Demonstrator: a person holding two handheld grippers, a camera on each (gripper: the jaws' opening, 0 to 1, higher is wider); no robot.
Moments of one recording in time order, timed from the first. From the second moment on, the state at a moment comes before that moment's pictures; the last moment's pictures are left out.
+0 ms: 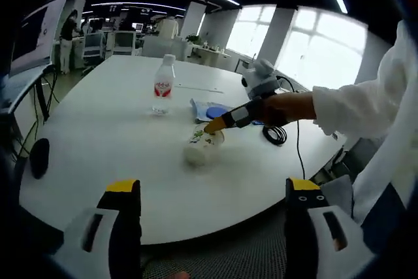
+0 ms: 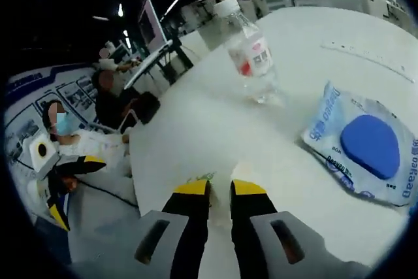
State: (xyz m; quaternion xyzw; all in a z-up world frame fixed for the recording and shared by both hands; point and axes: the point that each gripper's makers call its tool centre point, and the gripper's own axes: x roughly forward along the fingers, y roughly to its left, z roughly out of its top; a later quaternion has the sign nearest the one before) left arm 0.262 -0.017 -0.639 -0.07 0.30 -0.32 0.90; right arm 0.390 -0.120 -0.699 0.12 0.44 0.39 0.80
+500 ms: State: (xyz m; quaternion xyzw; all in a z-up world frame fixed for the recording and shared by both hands) left arm 0.258 -0.024 -0.640 -0.06 0.28 -0.33 0.90; right arm 0.397 -0.110 -0.657 0.22 0.41 0.40 0.79
